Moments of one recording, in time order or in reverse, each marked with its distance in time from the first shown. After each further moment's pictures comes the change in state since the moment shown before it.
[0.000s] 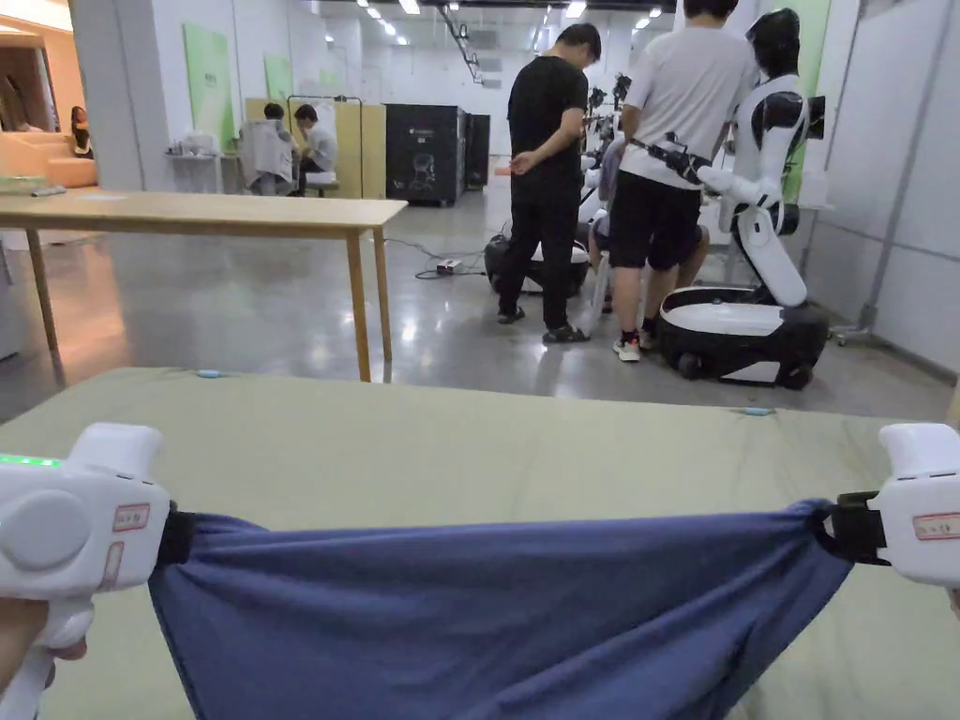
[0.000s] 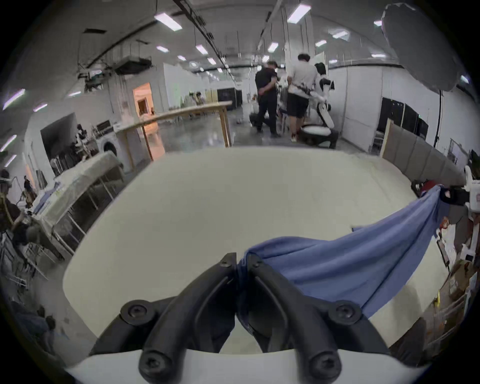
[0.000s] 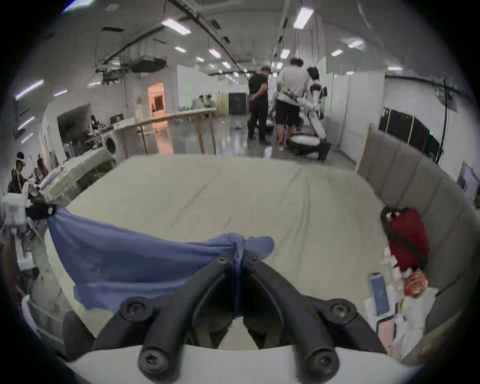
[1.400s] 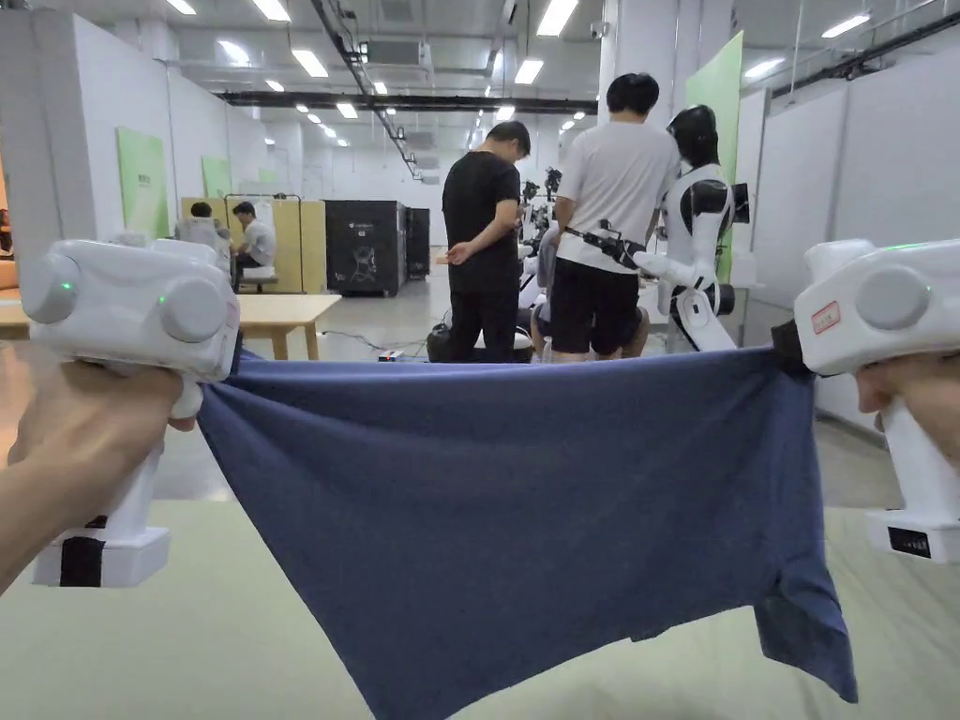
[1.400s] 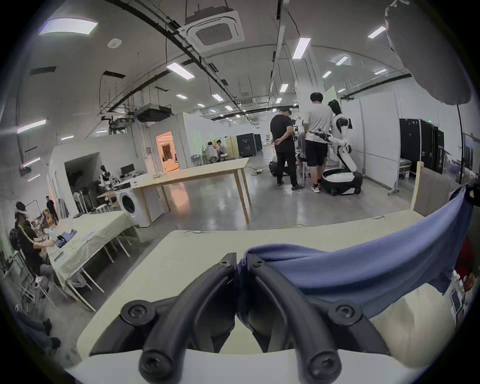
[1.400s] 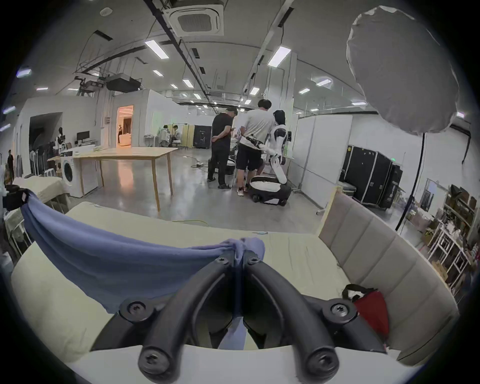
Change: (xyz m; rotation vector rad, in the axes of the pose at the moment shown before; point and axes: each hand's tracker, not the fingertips) left arm 0.106 0.263 -0.131 0.264 0.170 -0.044; right arm 0.068 0.235 -0.130 0.176 -0.267 -0.003
